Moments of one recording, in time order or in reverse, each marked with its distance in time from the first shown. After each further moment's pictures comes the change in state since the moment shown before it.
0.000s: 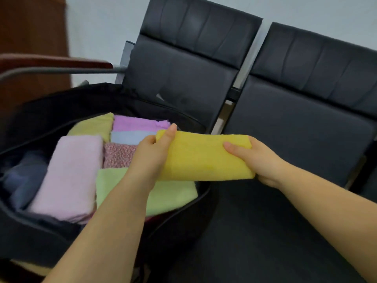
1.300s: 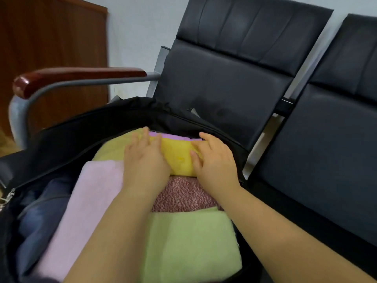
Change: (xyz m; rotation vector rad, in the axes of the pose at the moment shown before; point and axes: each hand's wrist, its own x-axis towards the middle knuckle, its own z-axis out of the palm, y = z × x) left_hand 0.093 -0.003 -0.057 1.137 0.211 0.197; right_hand 0.131 -0.011 0.151 -0.692 0.333 -0.723
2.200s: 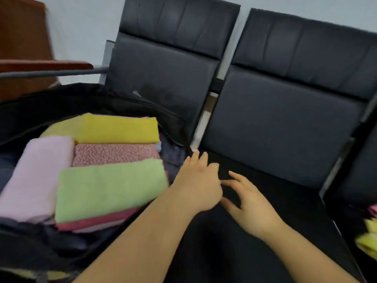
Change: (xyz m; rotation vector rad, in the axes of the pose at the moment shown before) left_hand -0.148 0.148 0.038 0.052 -0.403 0.599; right_hand -0.208 0.072 -0.160 0.017 -0.429 0.387
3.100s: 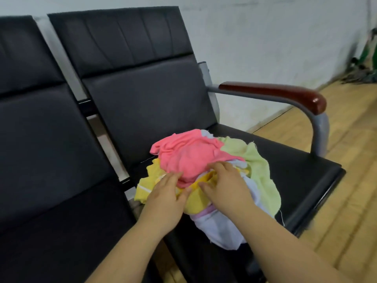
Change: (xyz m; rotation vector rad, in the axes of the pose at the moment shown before) left_hand 0.020 0.420 0.216 -0.300 -0.256 0.679; right_hand -0.315 0.309 -0.113 0.121 0.613 1.025
